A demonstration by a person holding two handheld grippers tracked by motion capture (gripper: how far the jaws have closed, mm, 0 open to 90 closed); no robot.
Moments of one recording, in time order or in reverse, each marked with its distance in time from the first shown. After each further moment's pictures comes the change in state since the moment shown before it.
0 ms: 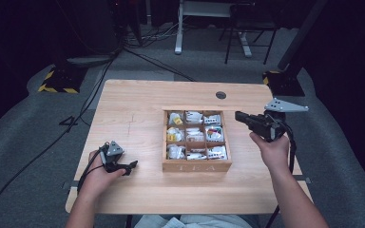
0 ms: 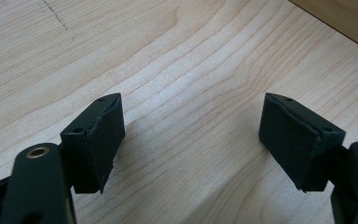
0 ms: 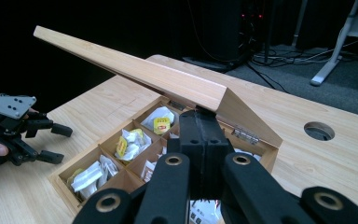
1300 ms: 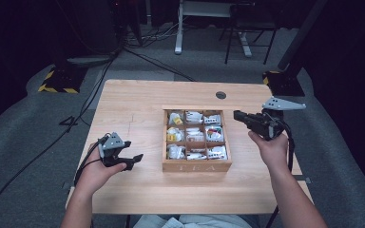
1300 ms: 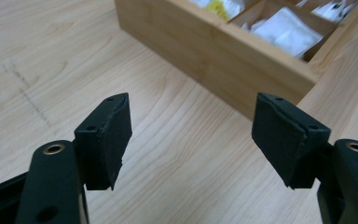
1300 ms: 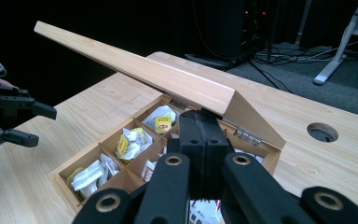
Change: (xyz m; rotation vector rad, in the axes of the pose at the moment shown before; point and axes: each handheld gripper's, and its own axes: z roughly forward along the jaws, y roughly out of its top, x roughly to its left) left arm -0.022 0.051 -0.046 -0.128 -0.129 0.060; right arm 0.000 0.003 0.004 0.017 0.007 -0.012
